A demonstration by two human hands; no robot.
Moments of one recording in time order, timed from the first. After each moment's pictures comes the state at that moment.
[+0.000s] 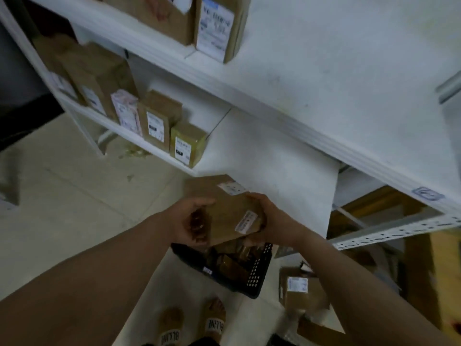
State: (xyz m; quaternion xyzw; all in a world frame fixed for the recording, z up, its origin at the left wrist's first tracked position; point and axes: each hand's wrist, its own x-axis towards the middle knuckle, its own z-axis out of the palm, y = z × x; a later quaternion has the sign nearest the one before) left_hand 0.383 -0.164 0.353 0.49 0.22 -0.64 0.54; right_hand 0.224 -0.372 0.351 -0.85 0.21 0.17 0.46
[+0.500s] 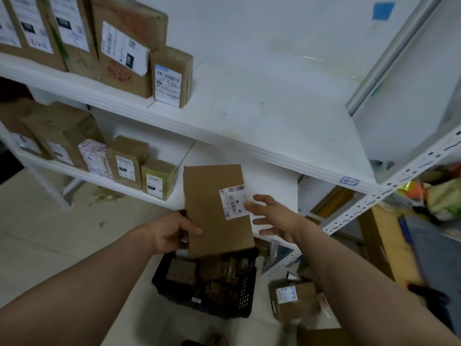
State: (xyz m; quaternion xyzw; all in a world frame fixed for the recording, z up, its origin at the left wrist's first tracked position) left_hand 0.369 -0.168 0.409 0.56 -0.05 -0.64 0.53; right_hand 0.184 -0.378 0.436 -0.65 0.44 0.05 0.61
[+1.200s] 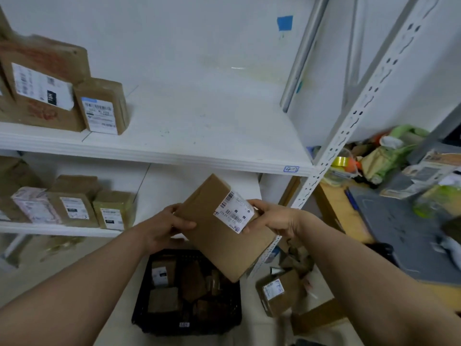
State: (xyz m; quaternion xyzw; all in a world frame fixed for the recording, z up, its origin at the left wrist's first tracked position) left_hand 0.349 -0.232 0.437 0.56 -0.20 -0.63 0.50; right_hand 0.095 -0.406 0.470 -0.67 0.40 0.07 0.62
